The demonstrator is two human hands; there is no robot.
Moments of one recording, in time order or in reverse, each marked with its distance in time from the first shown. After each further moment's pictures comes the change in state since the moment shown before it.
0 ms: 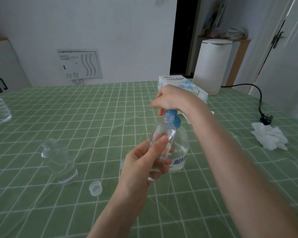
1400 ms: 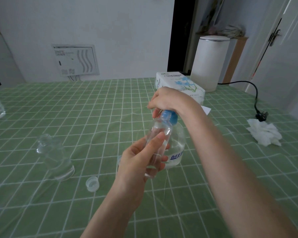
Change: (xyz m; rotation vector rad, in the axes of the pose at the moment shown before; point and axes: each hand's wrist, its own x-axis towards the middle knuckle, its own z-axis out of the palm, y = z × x) left_hand 0.002 -0.004 -0.002 -0.024 -0.010 -0.019; right_hand -0.002 0.003 0.010 0.043 -0.048 0.019
